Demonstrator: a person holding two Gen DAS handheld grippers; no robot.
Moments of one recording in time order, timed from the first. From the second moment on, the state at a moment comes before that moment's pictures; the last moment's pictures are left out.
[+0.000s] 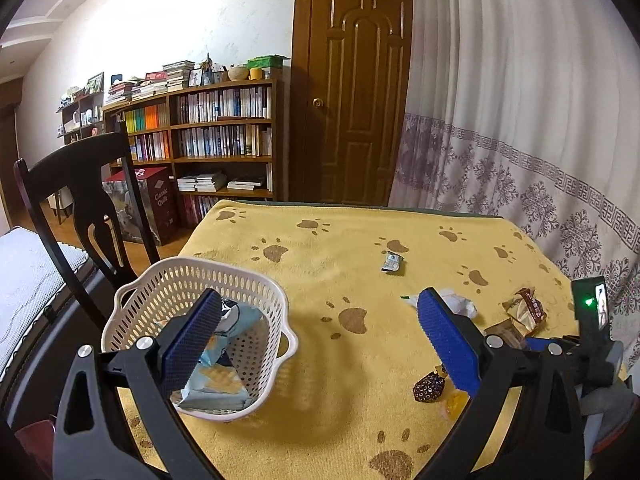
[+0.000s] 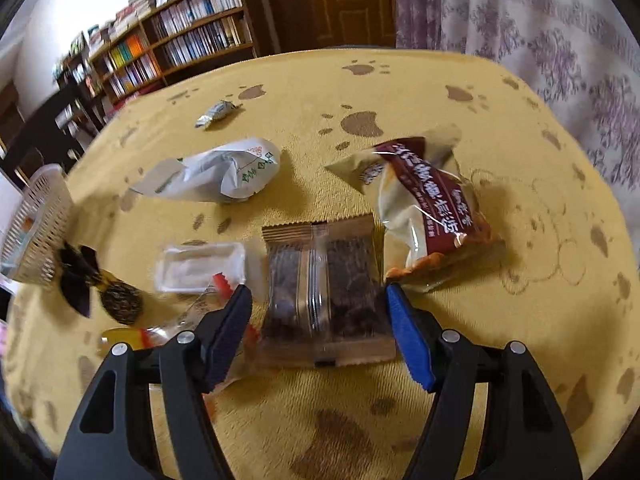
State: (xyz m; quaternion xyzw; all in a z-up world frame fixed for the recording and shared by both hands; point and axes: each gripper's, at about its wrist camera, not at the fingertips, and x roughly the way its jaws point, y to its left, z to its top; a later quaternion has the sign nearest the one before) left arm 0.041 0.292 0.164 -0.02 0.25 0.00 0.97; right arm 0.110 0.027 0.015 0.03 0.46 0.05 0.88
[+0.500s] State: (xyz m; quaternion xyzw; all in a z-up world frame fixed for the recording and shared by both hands) left arm 0.061 0.273 0.126 -0.01 0.30 -0.05 0.95; right arm 0.079 0.015 0.016 0.03 0.45 0.04 0.89
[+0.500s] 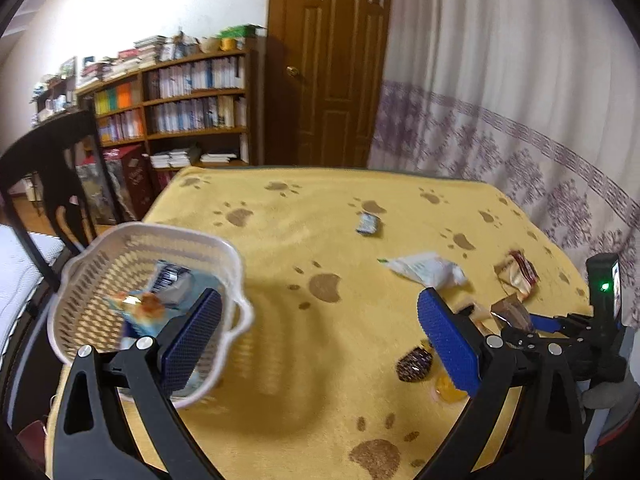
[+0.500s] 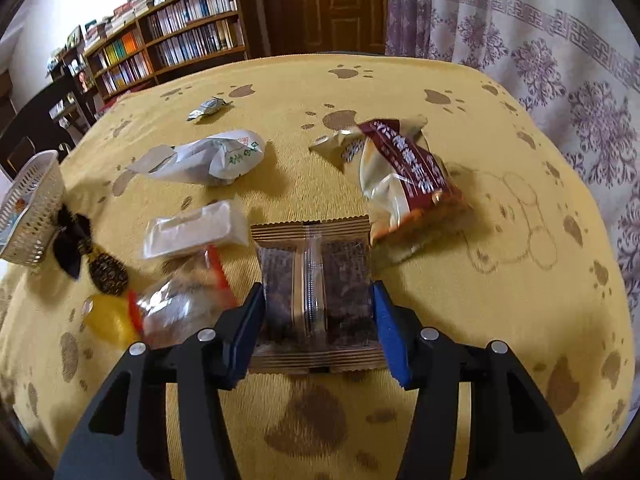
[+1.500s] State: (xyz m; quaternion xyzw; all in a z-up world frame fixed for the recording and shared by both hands) left arm 0.115 0.190 0.035 -0.01 0.41 -0.19 0.89; right arm 0.037 0.011 0.006 0.02 0.42 0.05 0.91
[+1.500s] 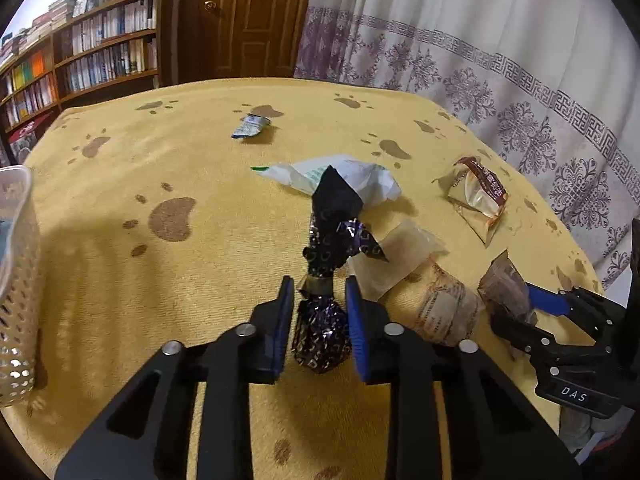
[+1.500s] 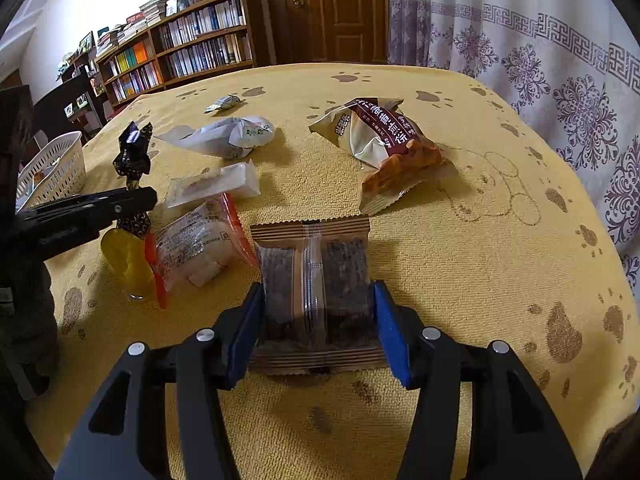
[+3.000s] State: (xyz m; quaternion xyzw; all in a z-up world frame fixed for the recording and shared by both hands) left arm 0.062 0.404 0.168 -0.12 0.24 0.13 0.96; right arm 0.037 0.011 0.007 0.03 0.41 0.05 0.91
